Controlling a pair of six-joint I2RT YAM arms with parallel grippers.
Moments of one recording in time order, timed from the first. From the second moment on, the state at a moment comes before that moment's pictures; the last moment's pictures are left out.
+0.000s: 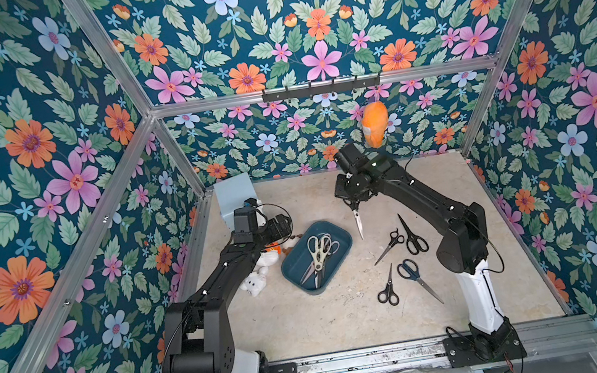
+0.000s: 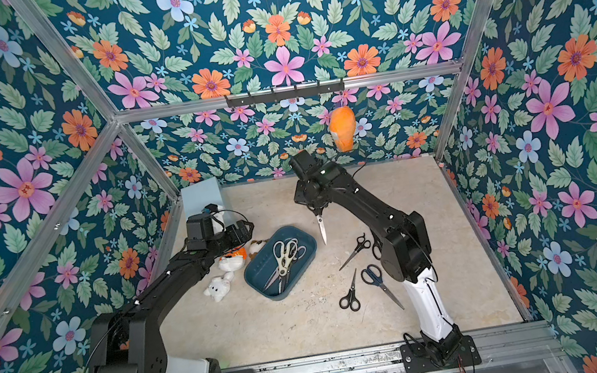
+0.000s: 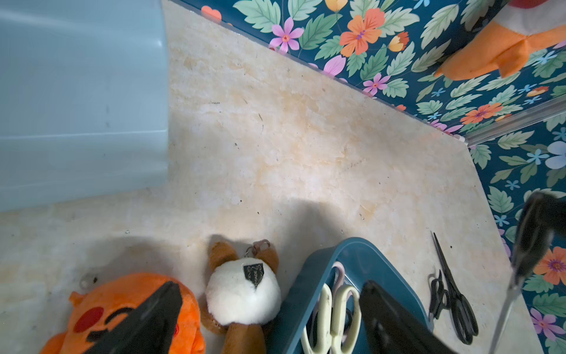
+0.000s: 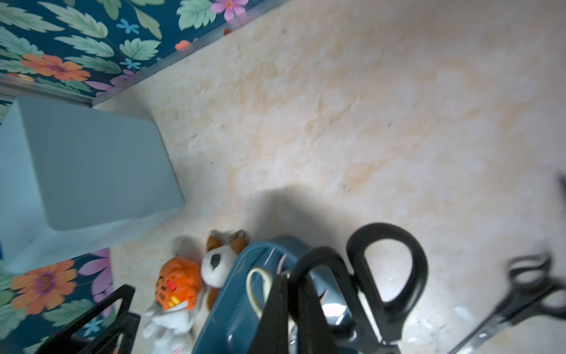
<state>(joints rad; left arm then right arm) -0.16 1.44 0.88 -0.06 0.24 -0.41 0.68 2.10 2.07 -0.92 0.04 0.93</state>
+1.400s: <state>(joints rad) -0.11 1.36 0.86 -0.06 0.18 -0.44 0.92 2.11 1.75 -0.48 0.22 1.65</state>
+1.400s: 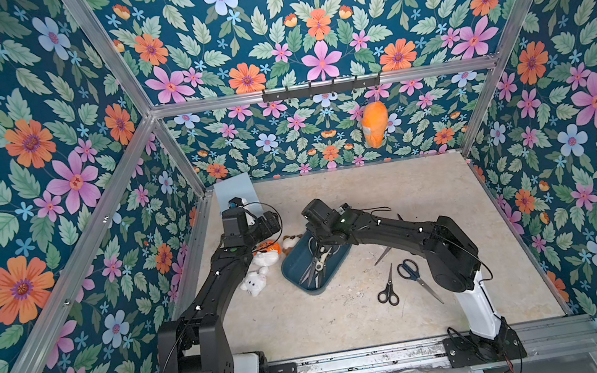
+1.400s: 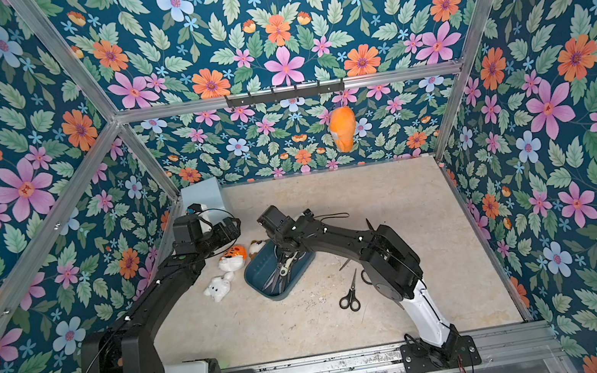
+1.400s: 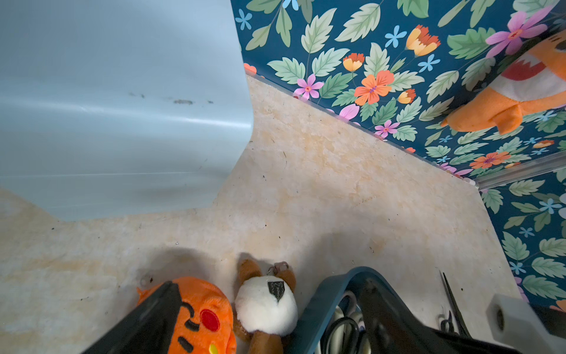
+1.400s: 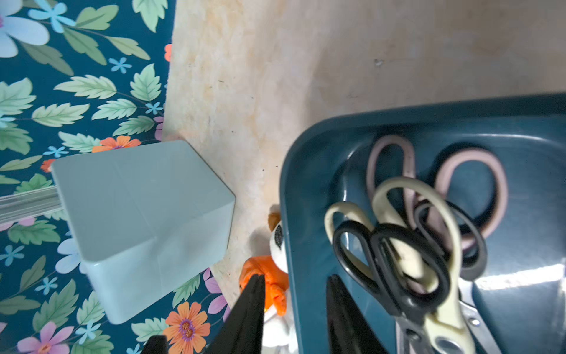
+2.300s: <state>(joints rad) -0.16 1.42 0.88 -0.06 0.32 -0.44 0.45 1.55 1.21 -0.80 0.20 1.01</state>
